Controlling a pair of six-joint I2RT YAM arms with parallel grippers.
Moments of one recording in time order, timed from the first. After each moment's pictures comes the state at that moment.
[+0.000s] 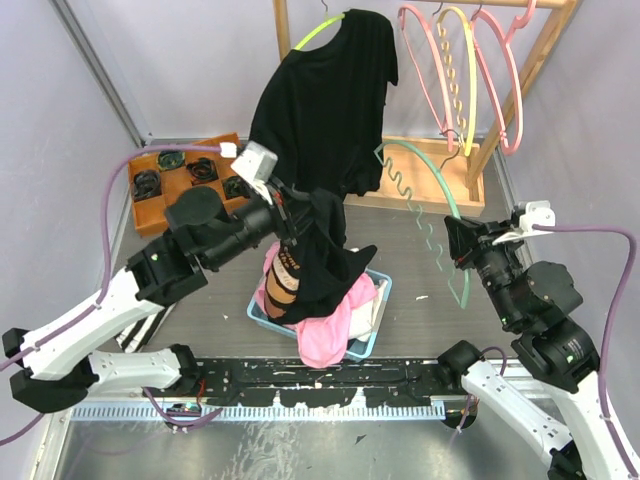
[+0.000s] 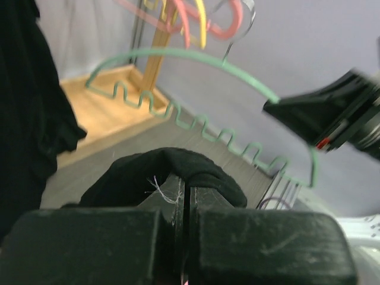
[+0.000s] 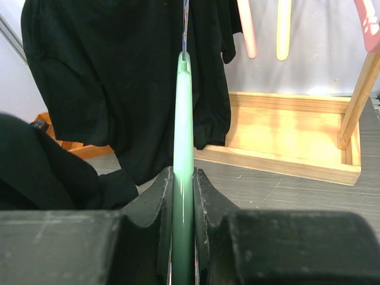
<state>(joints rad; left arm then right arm) -1.03 1.10 1.40 -0.22 -0.10 -0.34 0.56 0.46 1.04 -0.52 0.33 0.22</state>
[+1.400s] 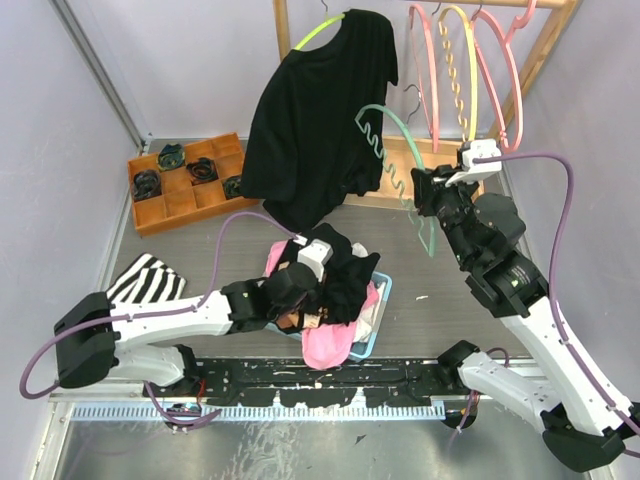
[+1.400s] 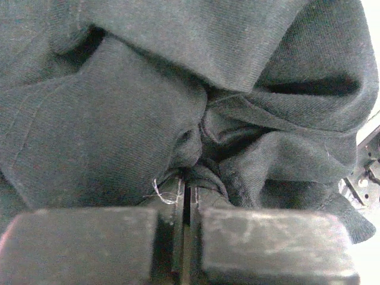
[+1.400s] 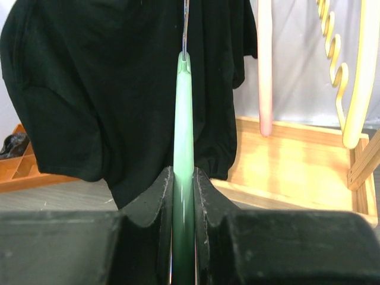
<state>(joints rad) -1.19 1.30 0.75 -0.07 -0.30 -0.53 0.56 0.82 1.12 -0.26 0.34 0.15</state>
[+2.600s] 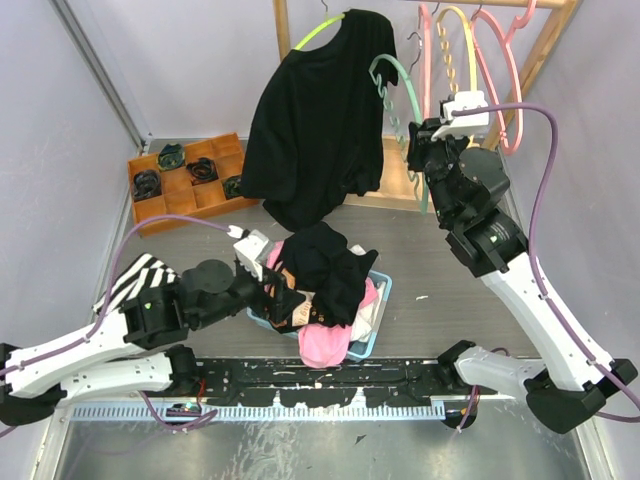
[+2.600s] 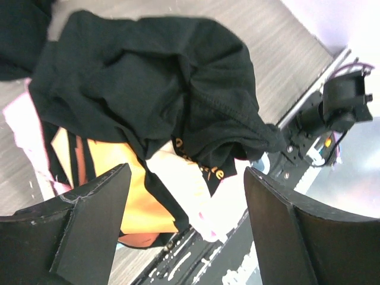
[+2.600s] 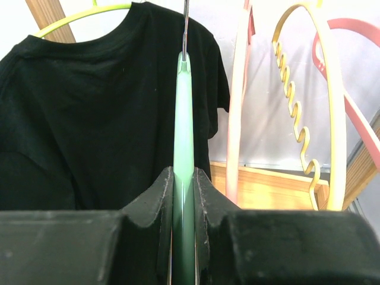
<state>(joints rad) -1.20 0.78 0.86 -0.48 -0.24 -0.43 0.56 1.08 1.37 -0.13 0.44 -0.01</state>
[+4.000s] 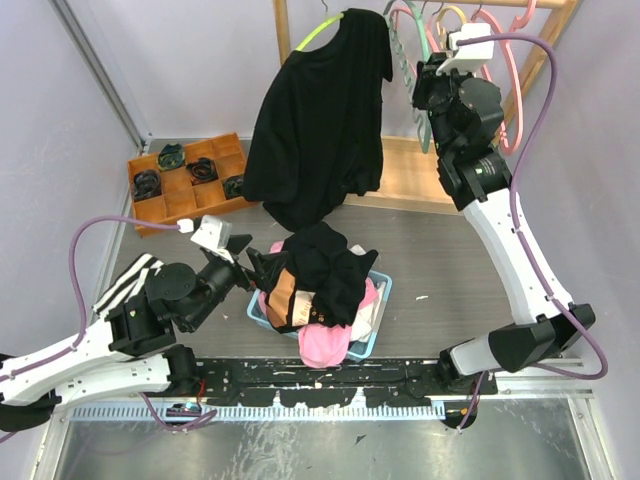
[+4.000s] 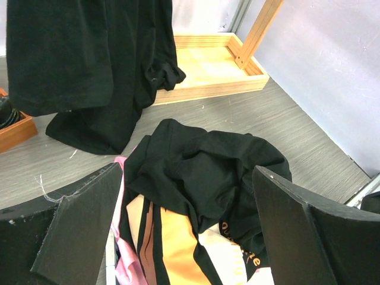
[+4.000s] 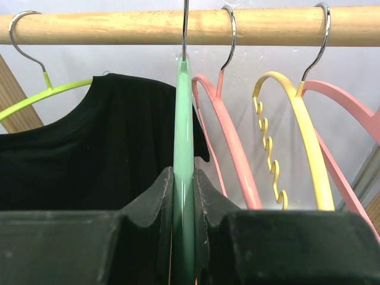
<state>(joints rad) -1.20 0.66 0.82 -0.20 -0.61 -0.29 0.35 1.41 1.69 -0.05 0.29 -0.01</state>
